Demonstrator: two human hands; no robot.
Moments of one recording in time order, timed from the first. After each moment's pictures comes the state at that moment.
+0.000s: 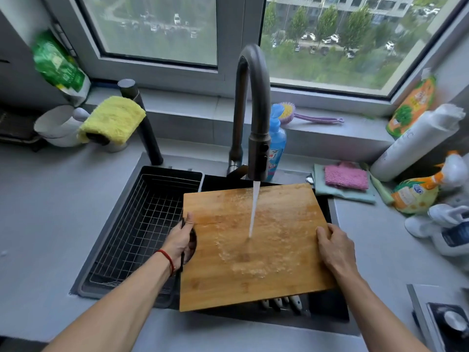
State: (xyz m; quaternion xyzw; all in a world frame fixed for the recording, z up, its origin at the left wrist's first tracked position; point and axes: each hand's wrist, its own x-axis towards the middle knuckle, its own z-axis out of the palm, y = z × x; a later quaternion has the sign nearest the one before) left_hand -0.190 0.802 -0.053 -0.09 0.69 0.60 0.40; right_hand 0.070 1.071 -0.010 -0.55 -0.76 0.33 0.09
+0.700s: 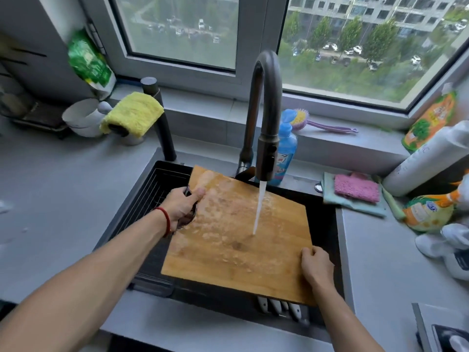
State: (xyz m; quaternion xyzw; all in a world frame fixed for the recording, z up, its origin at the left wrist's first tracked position) left_hand -0.227 0.819 0.029 0.04 0.78 0.51 0.35; right_hand 0.057 1.037 -0.045 -0.59 -0.71 0.39 0.03
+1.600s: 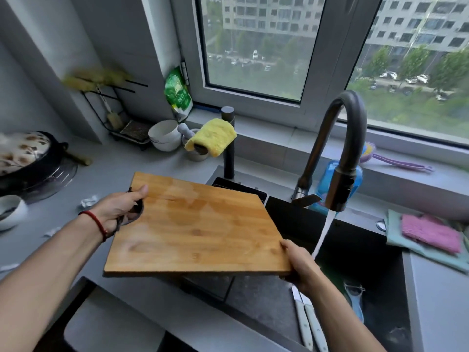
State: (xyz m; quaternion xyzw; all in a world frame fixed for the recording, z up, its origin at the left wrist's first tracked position) left_hand -0.304 0.590 0.123 -0.15 0.78 0.57 0.22; right_hand -0.087 0.939 -0.004 -0.48 -0.55 0.67 -0.12
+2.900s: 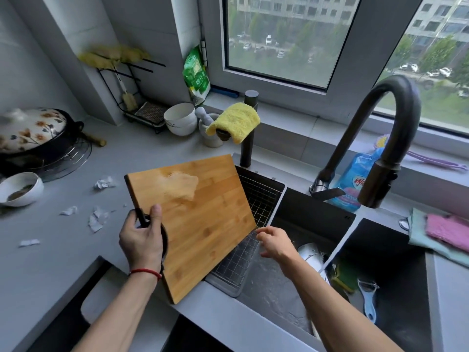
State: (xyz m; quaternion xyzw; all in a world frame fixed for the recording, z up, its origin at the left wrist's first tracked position) left_hand -0.208 0.588 0.027 -0.11 0.79 0.56 -0.22; right_hand -0.136 0.867 -0.010 -0.31 -0.75 0.57 -0.11
